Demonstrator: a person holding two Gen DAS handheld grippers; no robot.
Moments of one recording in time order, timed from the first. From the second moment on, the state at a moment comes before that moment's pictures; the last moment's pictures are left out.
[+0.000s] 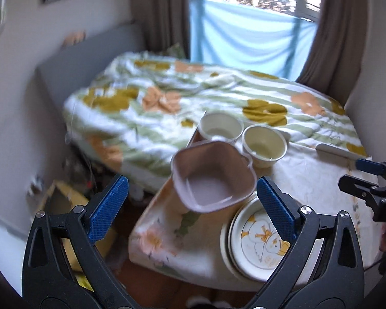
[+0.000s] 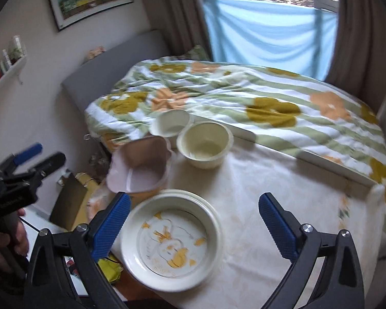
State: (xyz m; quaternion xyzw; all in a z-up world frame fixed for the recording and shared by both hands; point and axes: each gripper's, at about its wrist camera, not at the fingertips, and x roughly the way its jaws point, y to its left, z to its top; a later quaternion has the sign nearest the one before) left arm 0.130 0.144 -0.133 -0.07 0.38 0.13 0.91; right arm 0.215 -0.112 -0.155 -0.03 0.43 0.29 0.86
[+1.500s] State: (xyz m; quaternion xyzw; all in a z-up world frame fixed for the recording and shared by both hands) left arm 0.248 0.221 -0.300 -0.19 0.55 0.06 0.81; right arm 0.324 0.028 -0.305 -0.04 0.59 0.33 0.74
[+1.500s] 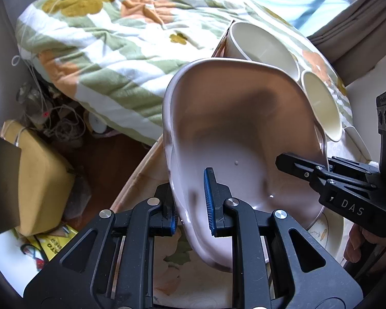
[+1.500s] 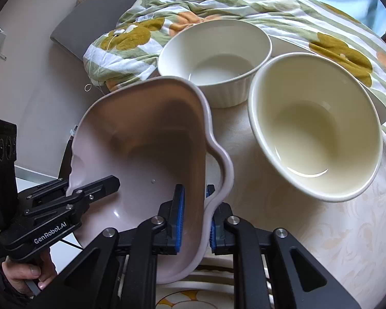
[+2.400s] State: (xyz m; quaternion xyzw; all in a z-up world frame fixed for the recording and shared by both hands) left arm 0.180 -0.055 -0.189 -0.08 0.51 -0.08 0.85; right arm 0.197 -0.219 -0.197 0.02 0.51 0.23 0.83
